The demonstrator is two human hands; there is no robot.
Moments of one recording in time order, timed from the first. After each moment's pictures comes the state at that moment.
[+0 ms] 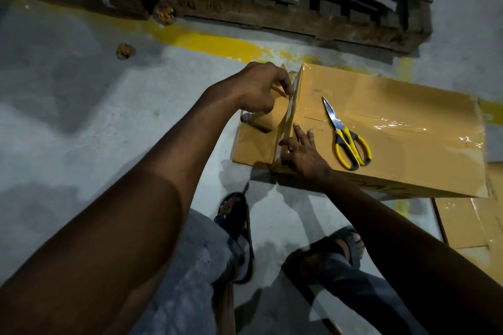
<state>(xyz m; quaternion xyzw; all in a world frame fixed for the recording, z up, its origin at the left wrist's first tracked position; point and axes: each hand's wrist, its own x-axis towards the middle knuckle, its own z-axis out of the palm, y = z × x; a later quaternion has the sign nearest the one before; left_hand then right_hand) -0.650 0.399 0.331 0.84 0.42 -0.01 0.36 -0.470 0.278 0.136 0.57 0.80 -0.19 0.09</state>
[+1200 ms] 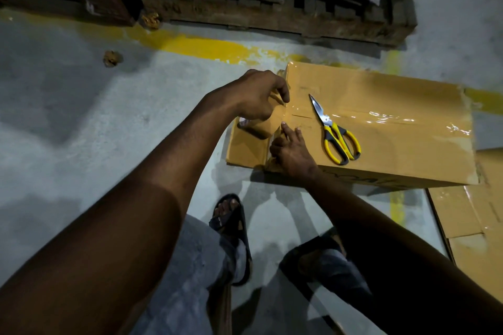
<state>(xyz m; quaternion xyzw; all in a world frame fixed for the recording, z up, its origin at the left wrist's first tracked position) -0.627 0.390 0.322 0.85 0.39 -0.04 0.34 -0.479 0.277 0.137 0.60 0.77 -0.17 0.10</state>
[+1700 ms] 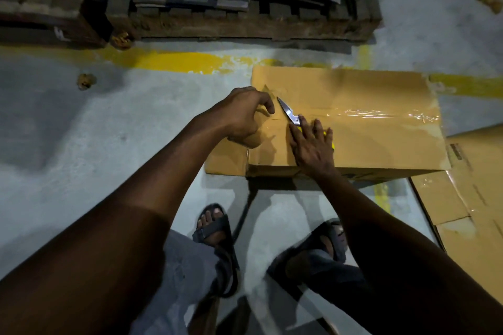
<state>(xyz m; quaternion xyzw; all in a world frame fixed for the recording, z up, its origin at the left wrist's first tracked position) -0.569 0.362 0.306 0.86 0.39 -0.05 0.31 -0.378 0.250 0.117 0.77 0.62 -0.10 0.07</state>
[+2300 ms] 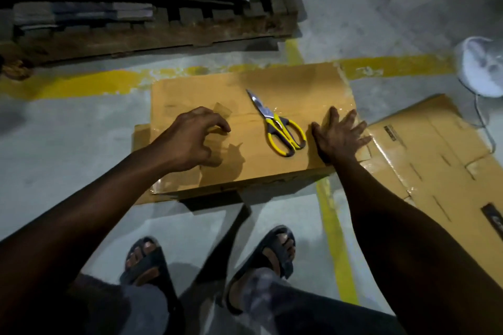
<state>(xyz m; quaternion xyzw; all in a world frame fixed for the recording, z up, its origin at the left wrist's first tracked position) -0.441 0.321 0.262 0.89 0.32 -0.02 0.31 -0.135 0.174 0.119 0.95 0.28 -0.13 0.00</state>
